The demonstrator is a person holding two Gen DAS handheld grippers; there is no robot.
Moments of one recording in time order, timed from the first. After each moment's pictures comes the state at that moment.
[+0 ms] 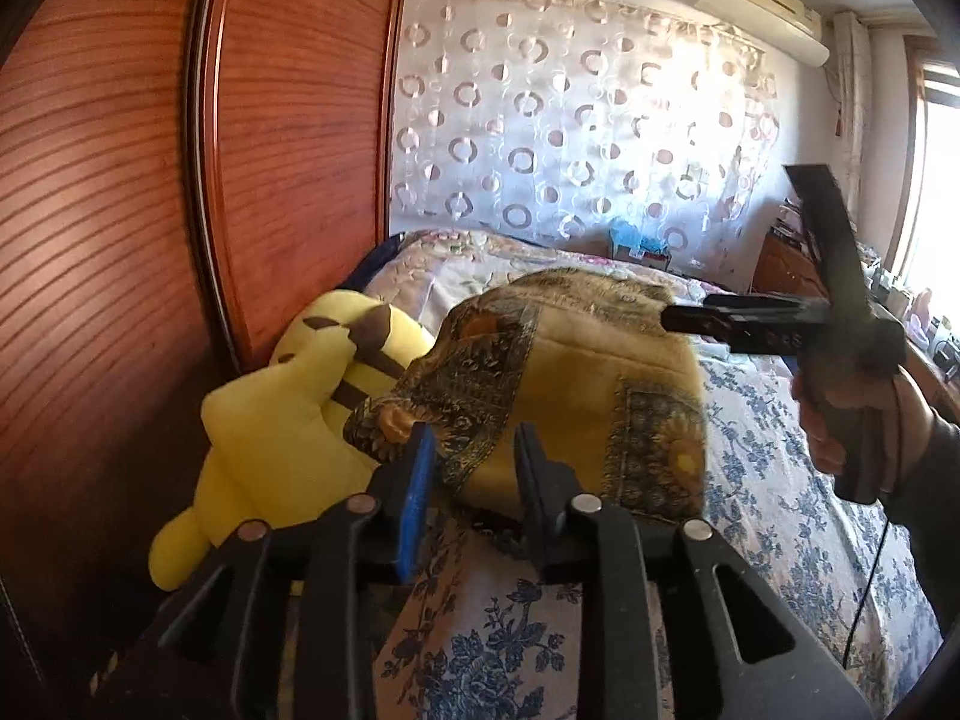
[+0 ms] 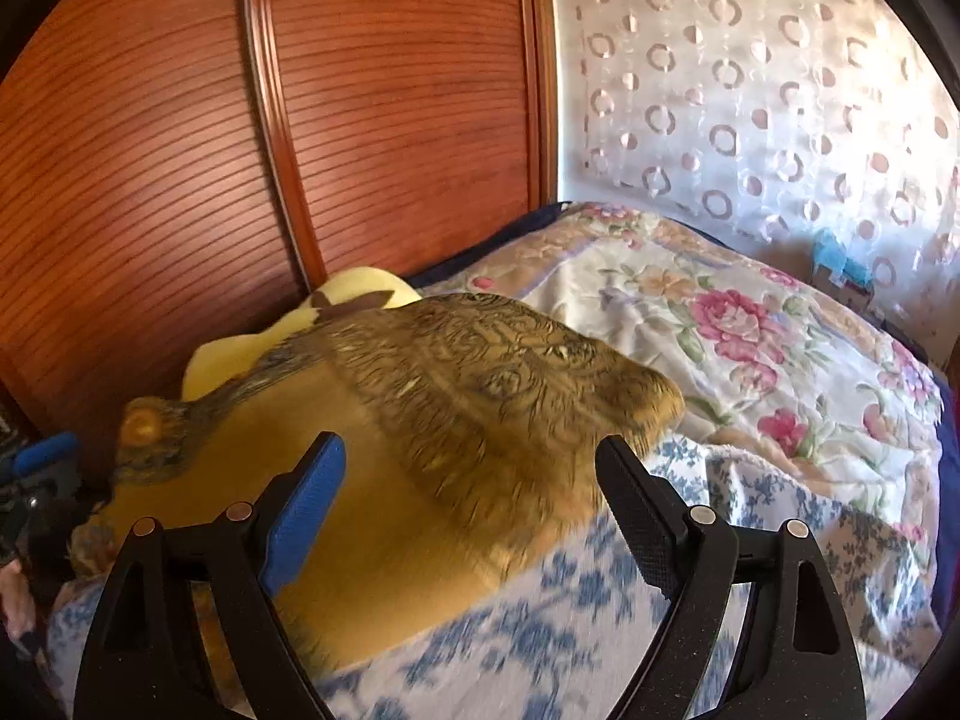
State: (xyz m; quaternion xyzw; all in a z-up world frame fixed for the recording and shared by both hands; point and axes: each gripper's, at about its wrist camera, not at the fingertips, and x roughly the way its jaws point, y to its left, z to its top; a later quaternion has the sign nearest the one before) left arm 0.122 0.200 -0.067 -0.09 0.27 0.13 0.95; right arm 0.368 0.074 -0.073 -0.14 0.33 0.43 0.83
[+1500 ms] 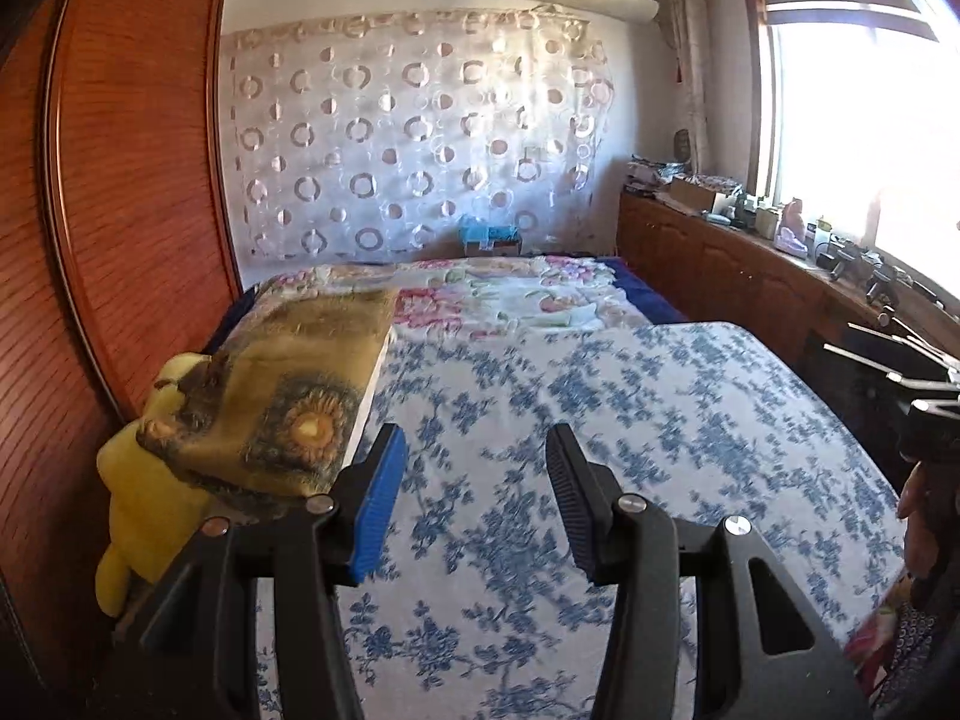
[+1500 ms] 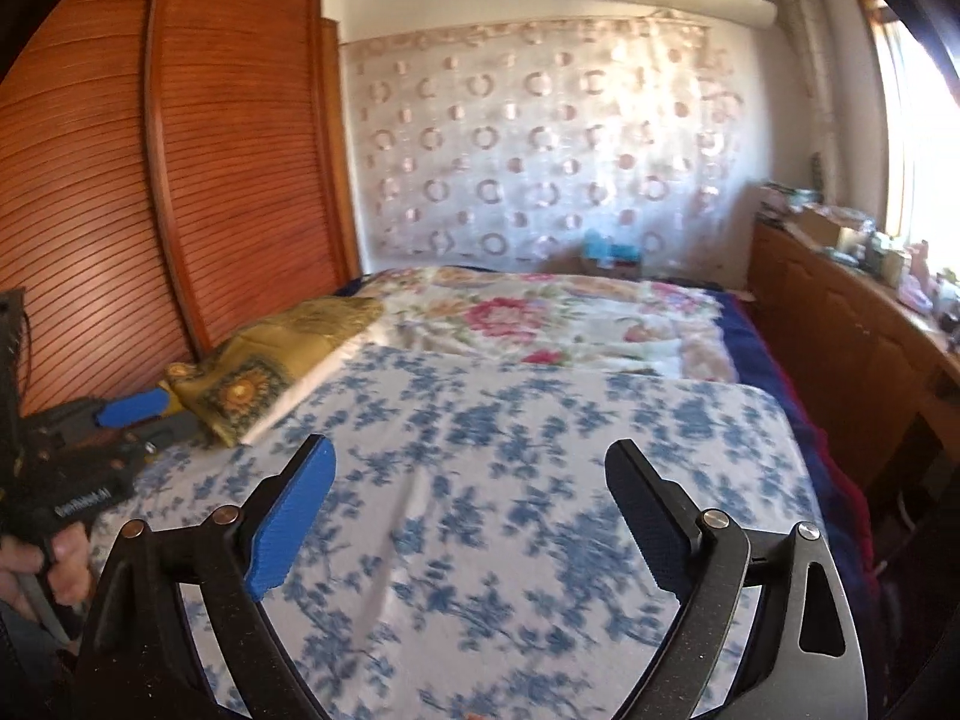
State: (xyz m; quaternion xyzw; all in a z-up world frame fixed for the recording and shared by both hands) left arm 0.079 0.006 -0.010 0.00 0.26 -0.02 0.97; right arm 0.126 -0.225 0.004 -0.04 0.25 0.20 0.95
